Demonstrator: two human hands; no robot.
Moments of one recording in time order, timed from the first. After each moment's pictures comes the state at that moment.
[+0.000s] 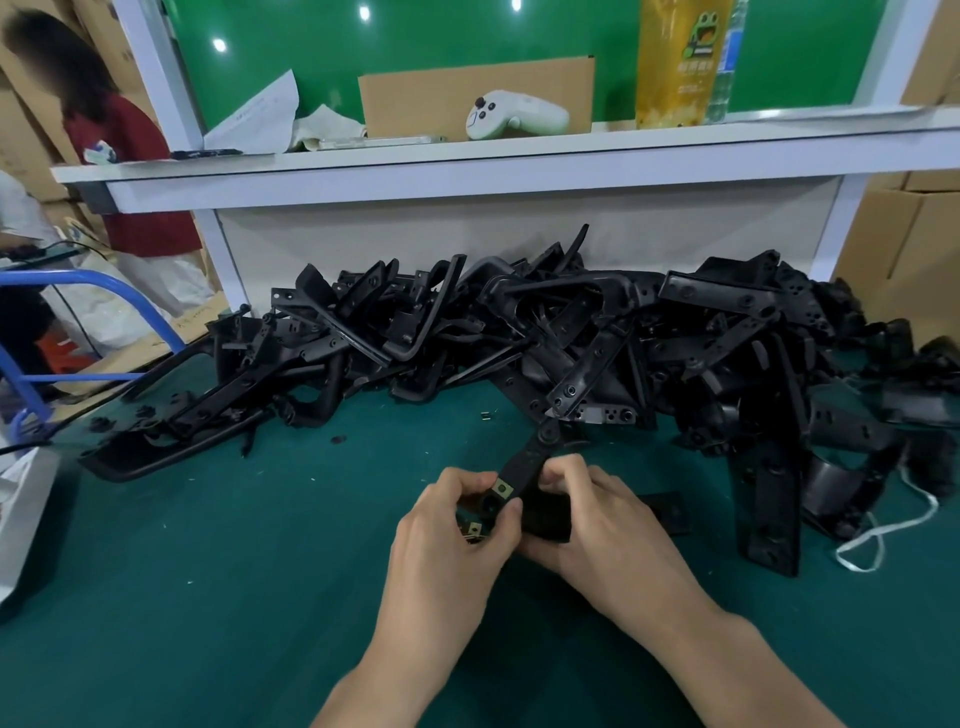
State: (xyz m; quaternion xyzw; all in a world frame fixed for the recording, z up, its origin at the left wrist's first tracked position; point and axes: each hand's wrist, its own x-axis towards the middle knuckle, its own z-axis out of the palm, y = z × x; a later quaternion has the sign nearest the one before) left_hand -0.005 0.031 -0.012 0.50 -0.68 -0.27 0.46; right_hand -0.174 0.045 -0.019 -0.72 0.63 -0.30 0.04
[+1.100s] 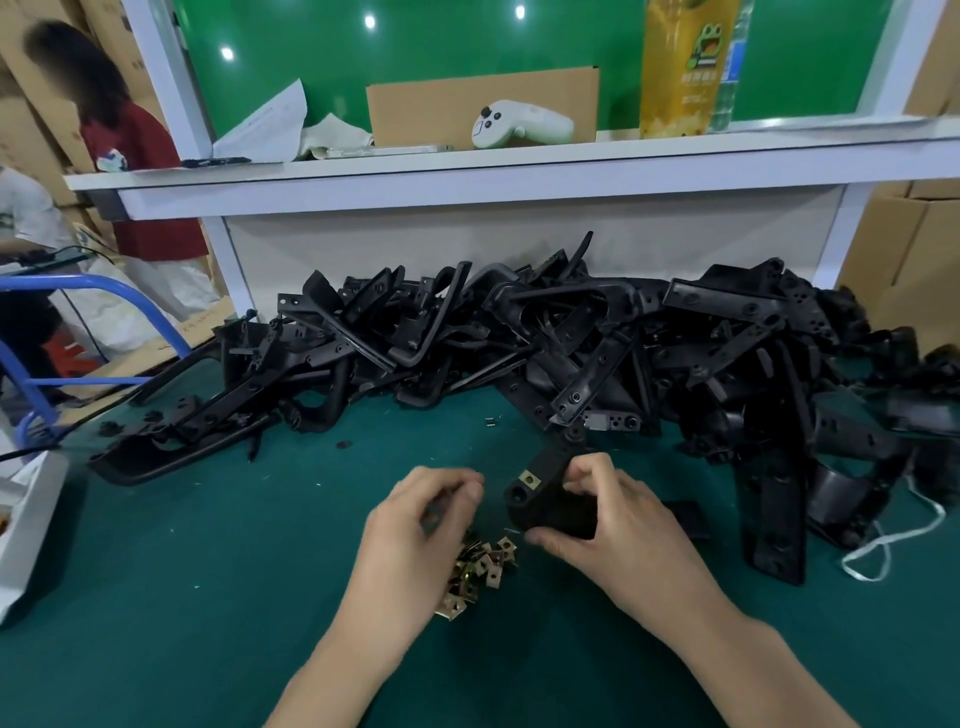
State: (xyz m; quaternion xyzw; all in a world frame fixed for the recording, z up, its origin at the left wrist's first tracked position) left_hand 0.024 0.018 0.001 0.46 -0.70 -0.29 0.47; right_hand -0.189 0.044 -0.019 -0.69 0.65 -0.29 0.08
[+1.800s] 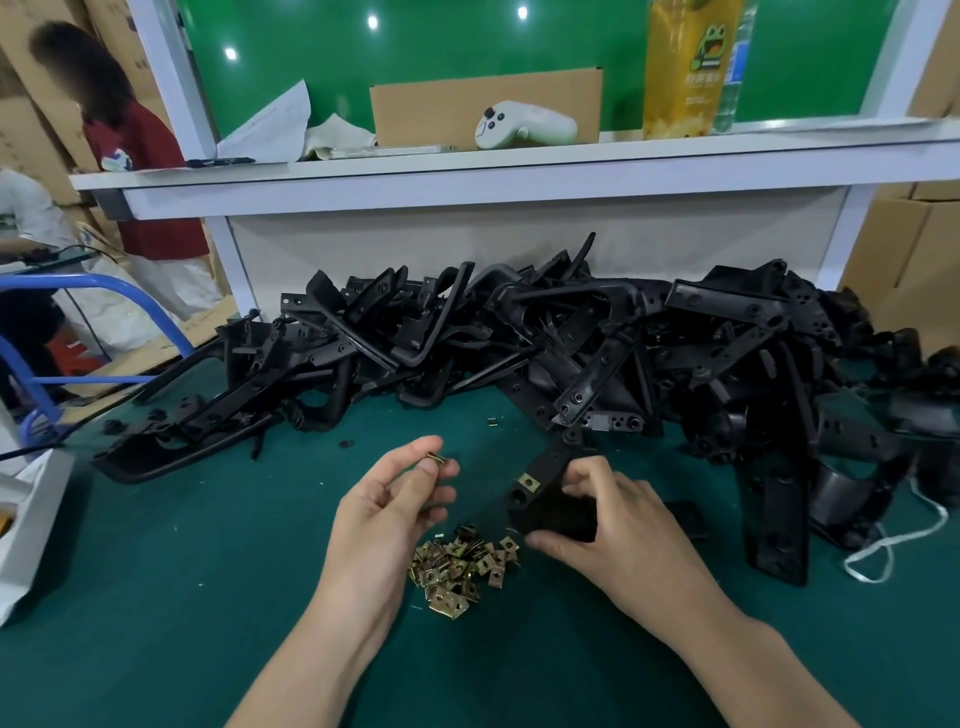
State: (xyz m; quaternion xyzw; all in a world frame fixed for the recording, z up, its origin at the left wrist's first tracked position) left_hand 0.030 0.008 0.009 0.38 -0.45 -0.57 0.57; right_hand -0.186 0.047 -0.012 -0.70 0.65 -0.28 0.07
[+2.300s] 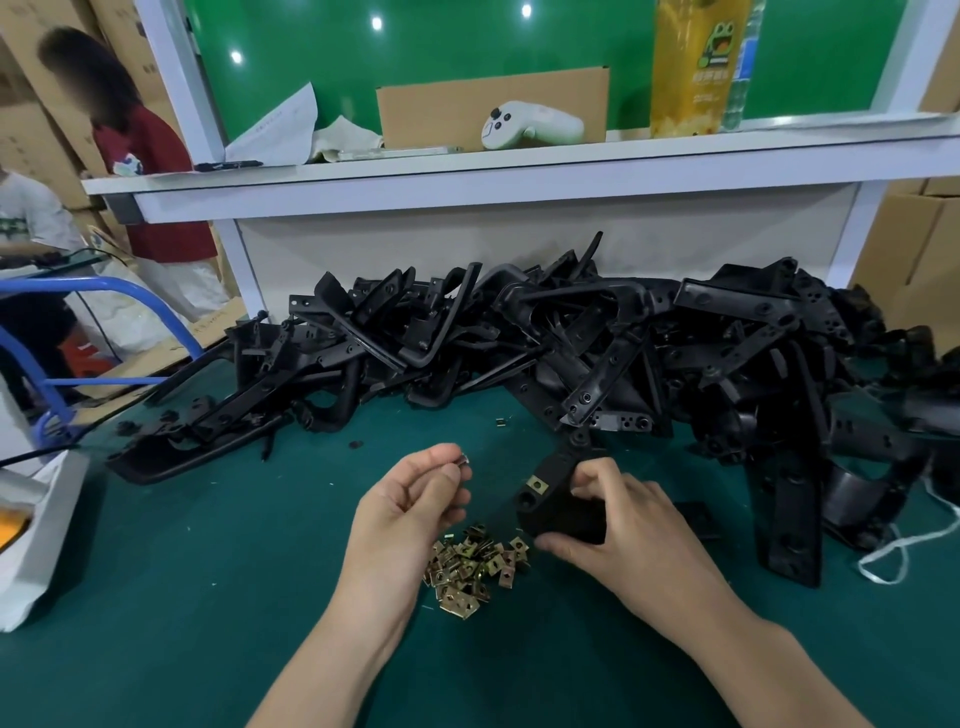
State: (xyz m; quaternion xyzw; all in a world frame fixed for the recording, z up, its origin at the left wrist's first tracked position) left_hand 0.029 0.009 0.008 0.38 -0.47 -0.57 0.55; right_hand -0.186 0.047 -0.013 -0.71 0.65 -0.27 0.06
